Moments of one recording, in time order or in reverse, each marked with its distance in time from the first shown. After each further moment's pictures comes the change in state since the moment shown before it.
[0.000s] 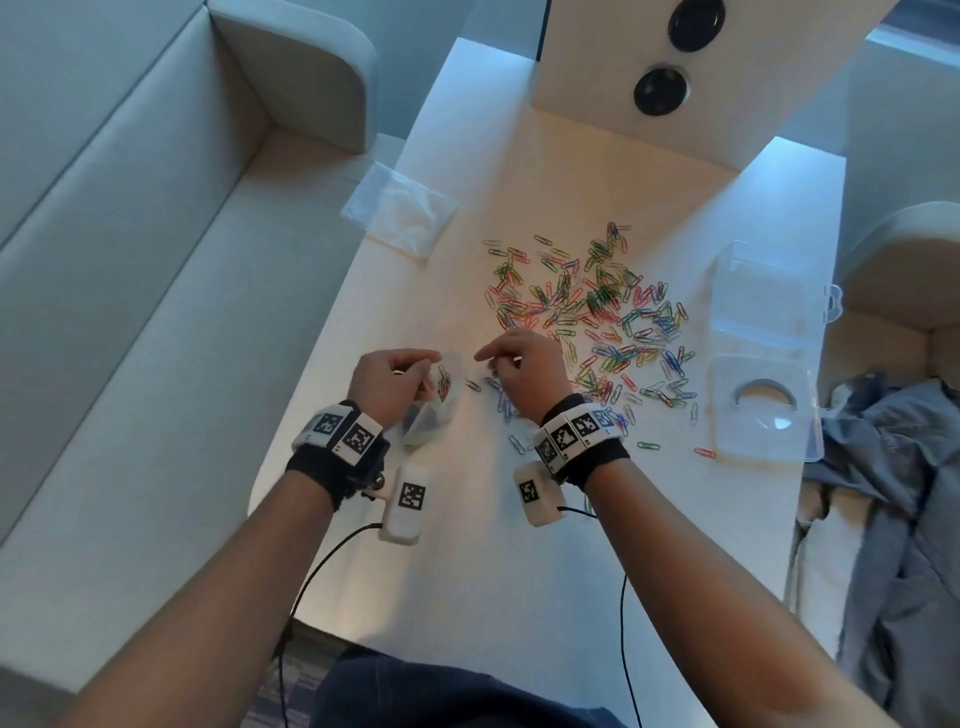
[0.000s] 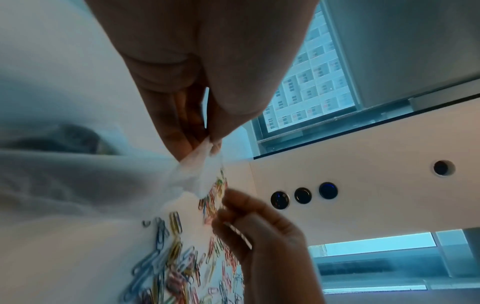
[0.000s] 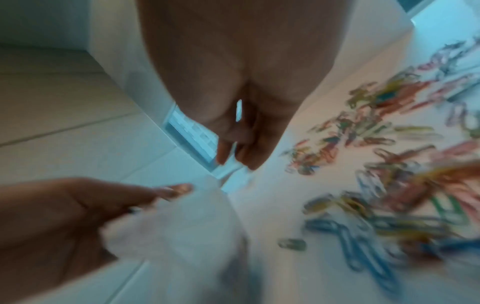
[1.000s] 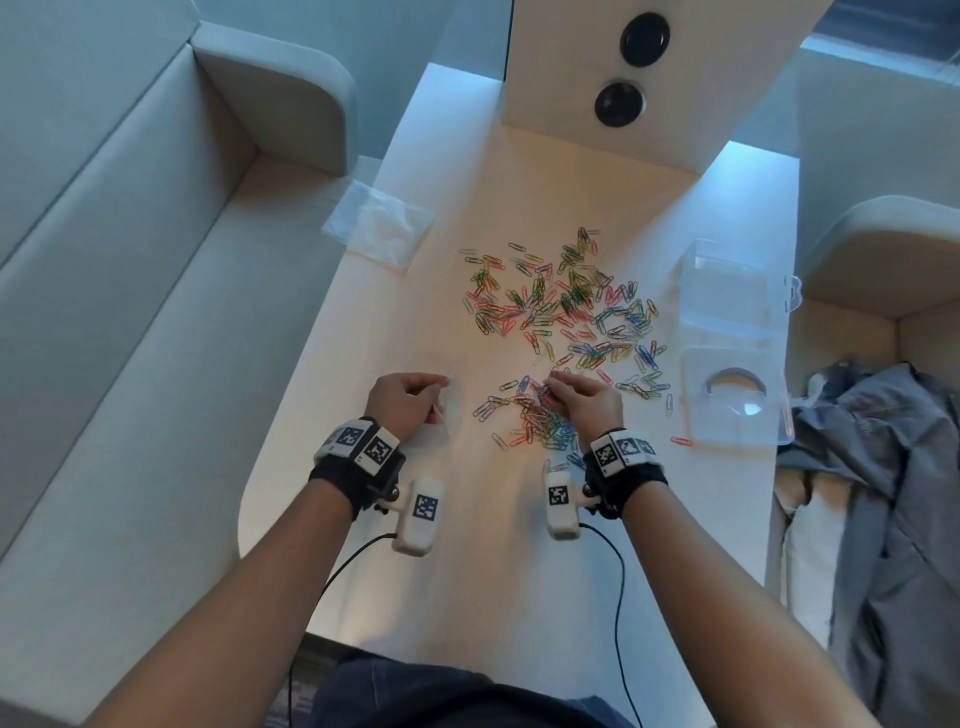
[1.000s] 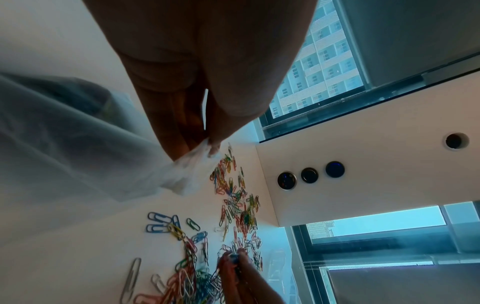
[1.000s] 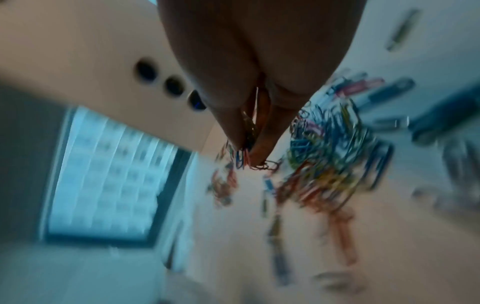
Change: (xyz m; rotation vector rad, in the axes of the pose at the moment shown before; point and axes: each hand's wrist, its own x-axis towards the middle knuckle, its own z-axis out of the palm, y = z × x) left_hand -0.013 -0.009 0.035 0.066 -0.067 -0.046; right_hand -0.053 0.070 -0.052 0.679 0.319 0.659
